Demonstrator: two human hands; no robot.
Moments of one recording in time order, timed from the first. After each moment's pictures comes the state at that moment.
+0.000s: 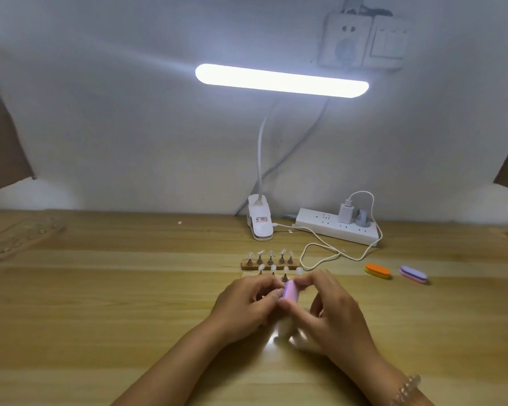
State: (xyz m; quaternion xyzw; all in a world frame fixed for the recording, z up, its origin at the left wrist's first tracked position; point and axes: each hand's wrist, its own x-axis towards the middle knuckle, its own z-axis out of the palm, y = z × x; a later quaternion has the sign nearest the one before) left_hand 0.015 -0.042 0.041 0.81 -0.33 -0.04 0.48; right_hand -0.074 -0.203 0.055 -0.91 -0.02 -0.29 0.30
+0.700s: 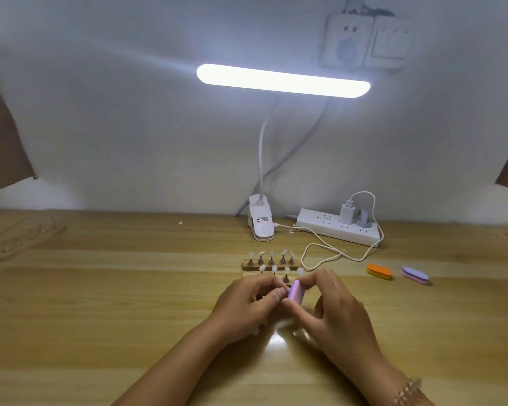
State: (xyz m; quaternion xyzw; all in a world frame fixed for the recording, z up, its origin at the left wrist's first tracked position) left_hand 0.015 -0.042 0.041 0.79 -0.32 -0.05 0.51; right_hand -0.073 -0.205 0.054 -0.92 -0.02 -0.30 0.25
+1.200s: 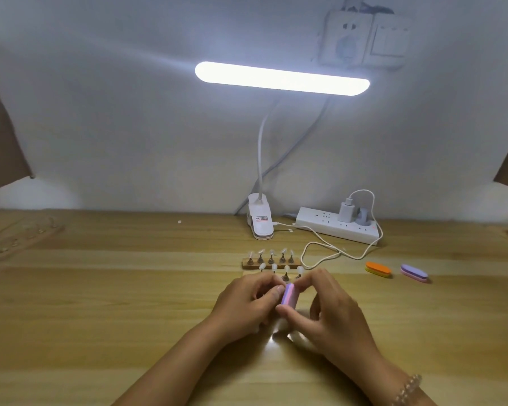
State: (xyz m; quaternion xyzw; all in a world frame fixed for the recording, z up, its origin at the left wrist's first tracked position) left_hand 0.016 -0.042 0.042 0.81 -0.33 -0.04 0.49; right_hand -0.074 -0.200 0.055 -0.92 -0.03 -0.28 0.27
